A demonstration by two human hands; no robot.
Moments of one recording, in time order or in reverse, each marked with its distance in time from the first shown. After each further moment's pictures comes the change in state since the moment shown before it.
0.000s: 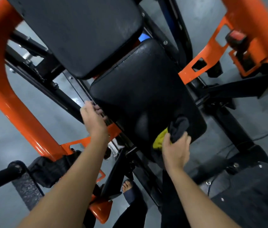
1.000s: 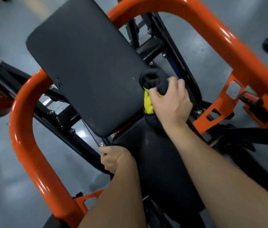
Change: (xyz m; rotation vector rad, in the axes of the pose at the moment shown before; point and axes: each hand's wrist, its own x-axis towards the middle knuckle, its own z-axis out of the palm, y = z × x) left_hand 0.080 -0.011 0.050 0.258 0.629 -0.252; right_hand 0.106 -0.291 -0.027 -0.044 0.370 -0.645
